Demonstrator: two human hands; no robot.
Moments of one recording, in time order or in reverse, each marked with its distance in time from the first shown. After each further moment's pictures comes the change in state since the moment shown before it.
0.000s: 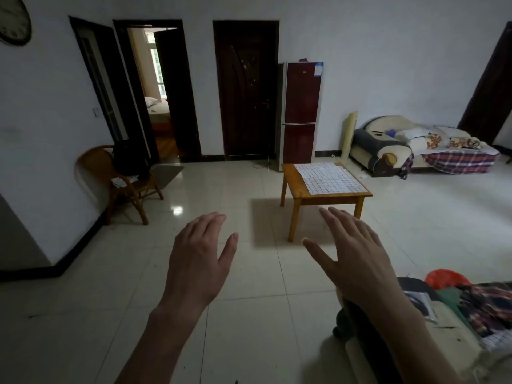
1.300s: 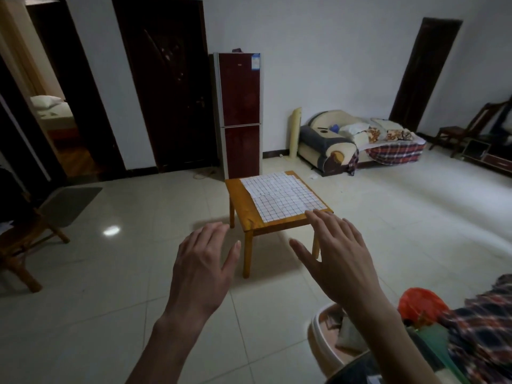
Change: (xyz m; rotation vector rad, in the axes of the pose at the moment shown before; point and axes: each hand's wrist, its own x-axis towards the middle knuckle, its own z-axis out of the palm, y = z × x) left_hand 0.437 0.054 0.322 -0.138 -0.109 0.177; right_hand 0.369 0.248 0.180 -0.157 -0.062 0.233
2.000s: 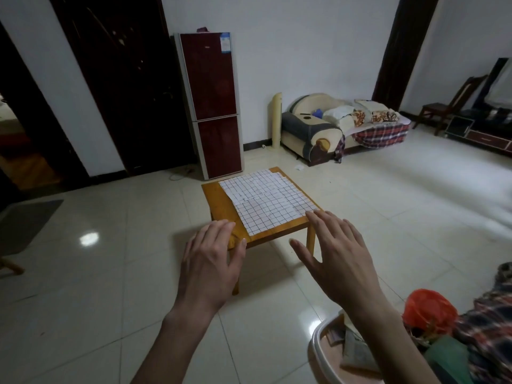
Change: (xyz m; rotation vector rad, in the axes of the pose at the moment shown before) left_hand 0.216 -0.012 0.160 -0.041 -0.091 0.068; right_hand 0.184 0.095 0.115 0.002 -0.035 0.119
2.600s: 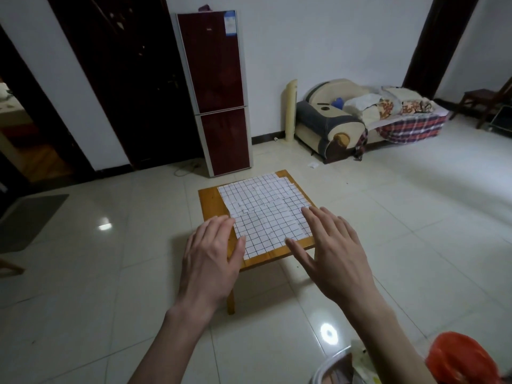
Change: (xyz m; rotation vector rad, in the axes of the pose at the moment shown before) left_hand 0.220 0.028 0.129 0.063 -0.008 -0.069; right_hand 0.229 0.122 0.081 0.065 -0.056 -0.076
